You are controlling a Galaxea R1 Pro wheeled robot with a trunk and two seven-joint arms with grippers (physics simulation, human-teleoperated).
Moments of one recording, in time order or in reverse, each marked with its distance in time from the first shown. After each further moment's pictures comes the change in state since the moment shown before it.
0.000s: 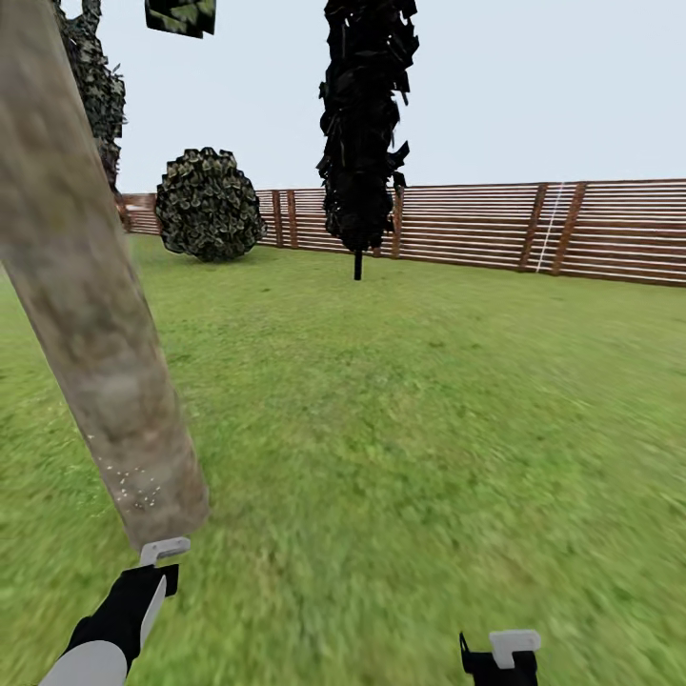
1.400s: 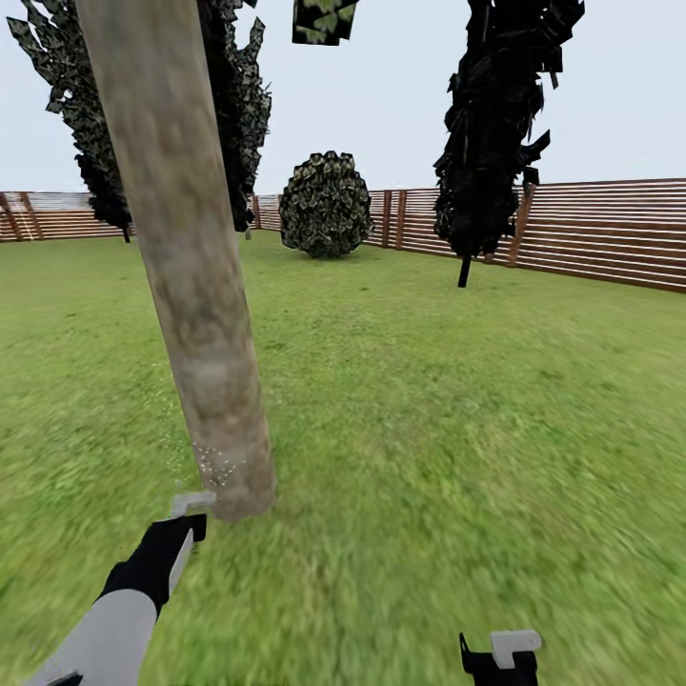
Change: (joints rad) left arm -0.119 -0.042 -0.077 -0.008 -0.002 -0.017 -0.014; right arm 0.000 0.000 0.000 0.000 0.000 0.002 0.000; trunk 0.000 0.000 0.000
